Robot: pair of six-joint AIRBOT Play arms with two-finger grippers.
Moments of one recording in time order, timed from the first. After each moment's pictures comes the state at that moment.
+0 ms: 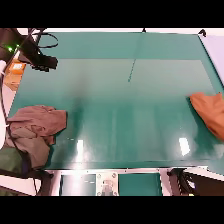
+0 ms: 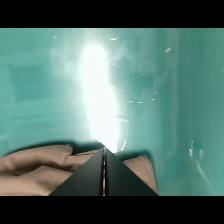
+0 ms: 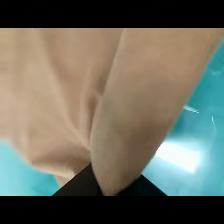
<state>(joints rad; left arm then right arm) -0.14 -1.61 1.93 1.68 -1.58 -1.53 -1.30 -1.29 0.97 -1.15 1.16 1.54</state>
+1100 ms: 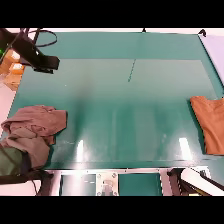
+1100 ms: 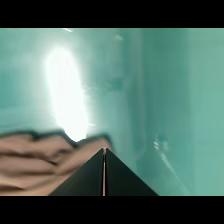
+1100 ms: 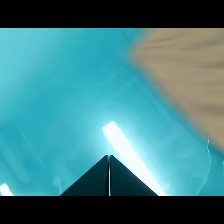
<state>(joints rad) -0.16 -1.44 1.76 1.53 -1.57 -1.56 -0.63 -1.13 1.27 -1.18 1.34 1.66</state>
